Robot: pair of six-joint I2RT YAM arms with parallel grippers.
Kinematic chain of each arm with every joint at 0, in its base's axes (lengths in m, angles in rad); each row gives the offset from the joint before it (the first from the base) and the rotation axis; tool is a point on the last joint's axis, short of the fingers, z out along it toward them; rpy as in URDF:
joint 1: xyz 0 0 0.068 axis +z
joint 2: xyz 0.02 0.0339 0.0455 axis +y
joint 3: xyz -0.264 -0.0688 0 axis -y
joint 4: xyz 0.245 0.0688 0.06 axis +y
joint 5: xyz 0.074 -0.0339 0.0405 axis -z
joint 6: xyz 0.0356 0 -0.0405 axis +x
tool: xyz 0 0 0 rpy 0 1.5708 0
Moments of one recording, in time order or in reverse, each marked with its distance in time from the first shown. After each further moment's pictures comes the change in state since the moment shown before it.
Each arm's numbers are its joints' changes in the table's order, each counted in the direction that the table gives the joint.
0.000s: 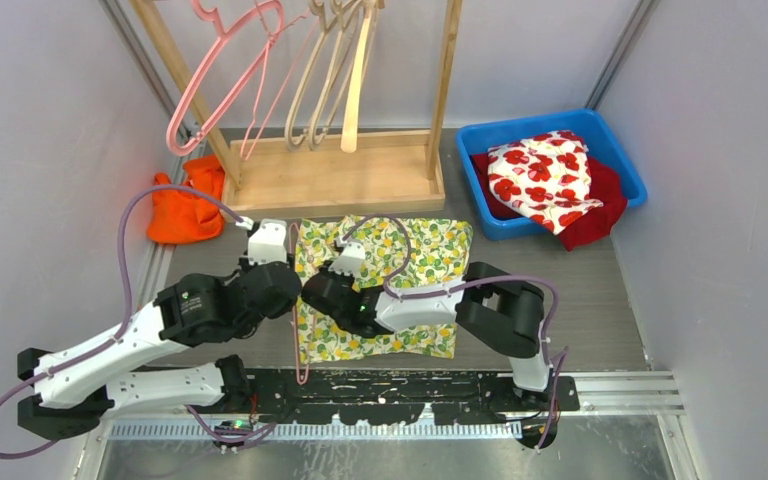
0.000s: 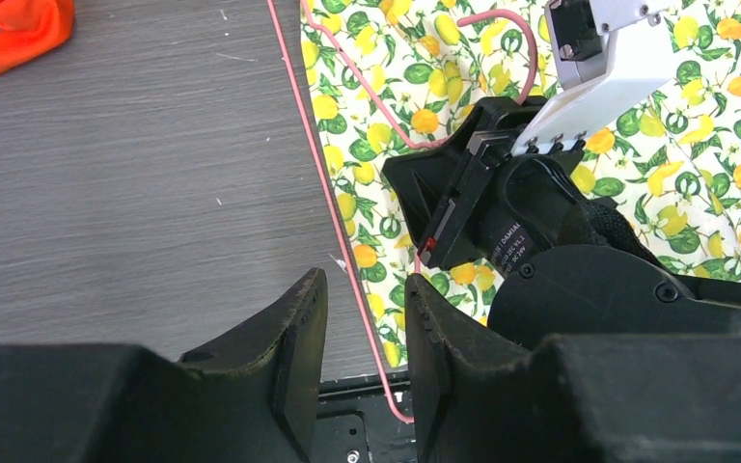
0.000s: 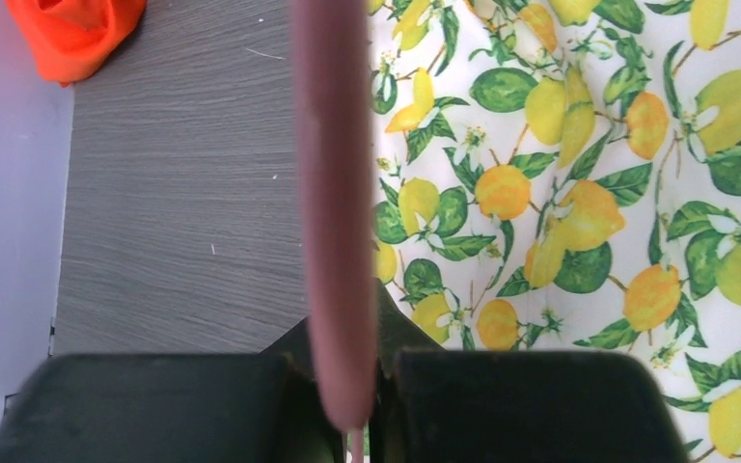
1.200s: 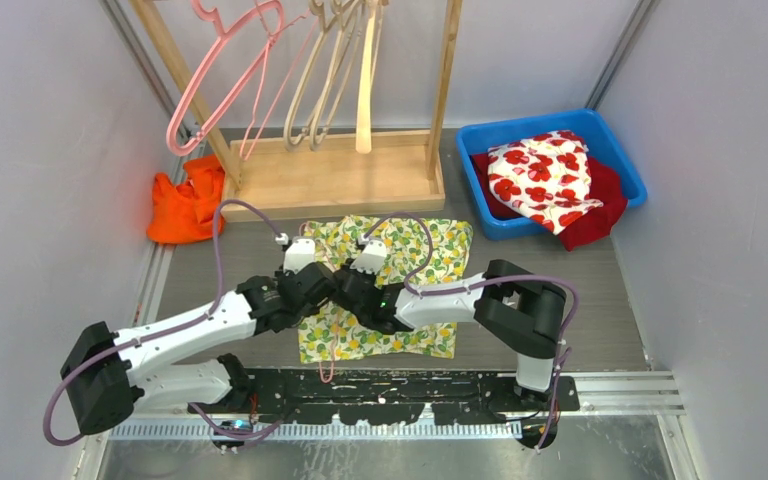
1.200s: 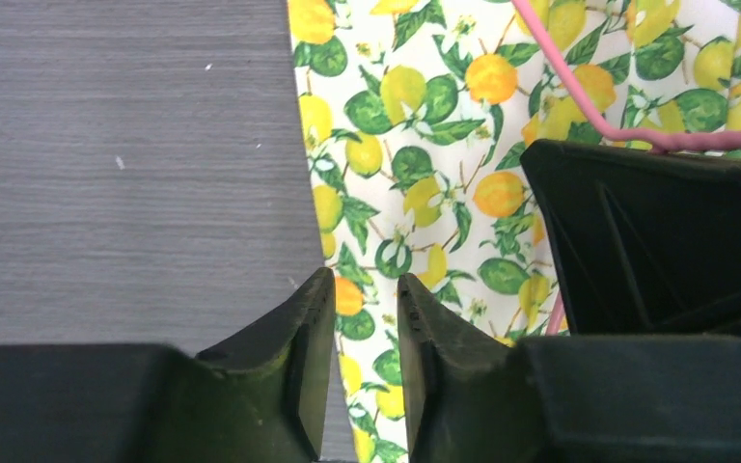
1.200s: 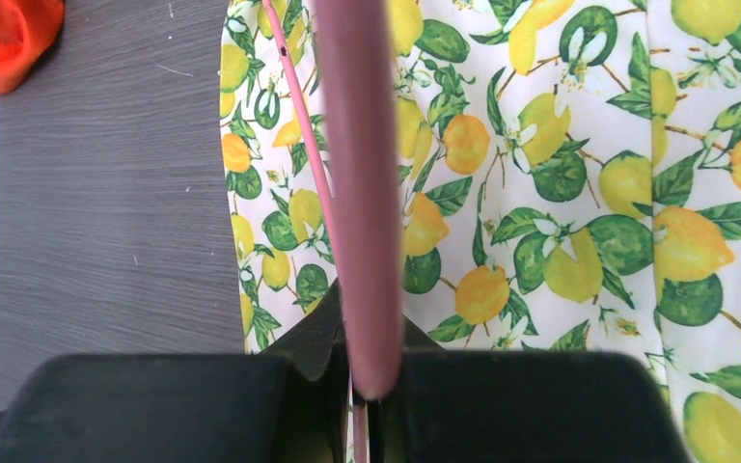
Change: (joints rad) left arm 0.195 0.231 -0.384 -0.427 0.122 -0.023; right arm -0.056 -0.103 -0.153 0.003 -0.024 -0.011
